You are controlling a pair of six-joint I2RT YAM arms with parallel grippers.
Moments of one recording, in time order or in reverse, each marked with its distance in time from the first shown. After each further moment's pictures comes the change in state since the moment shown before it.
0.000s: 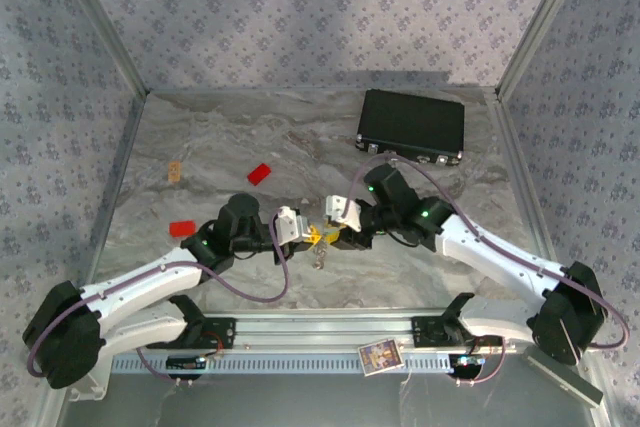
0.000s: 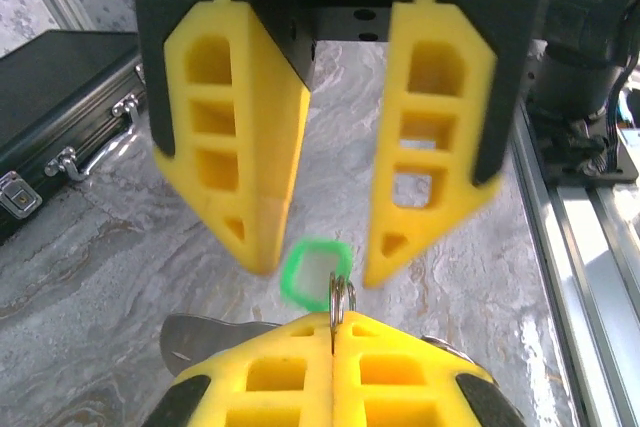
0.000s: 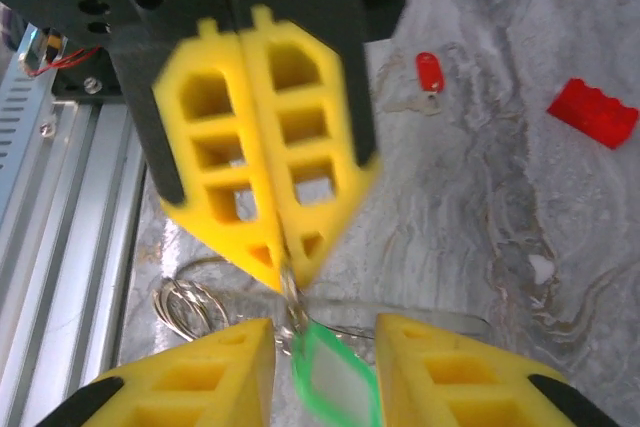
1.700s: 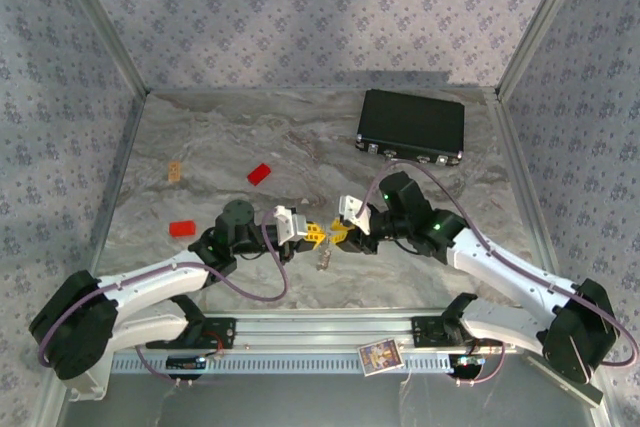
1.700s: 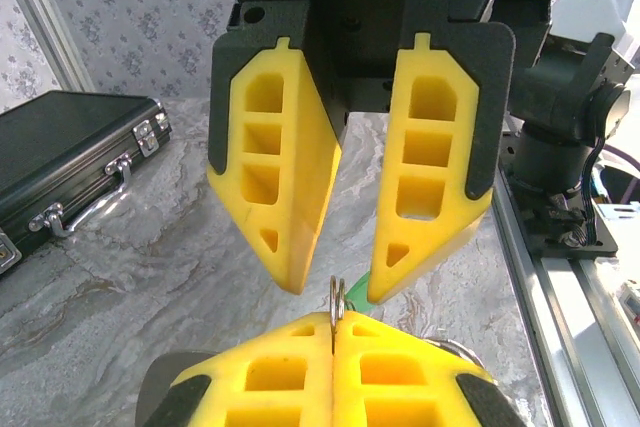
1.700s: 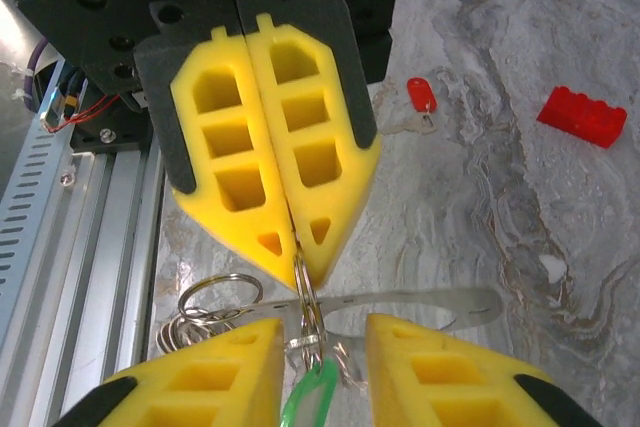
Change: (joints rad) left arm 0.006 0.071 -0.090 0.338 0.072 -0.140; right arm -0.013 -0.085 -0.109 0.125 -0.046 0.116
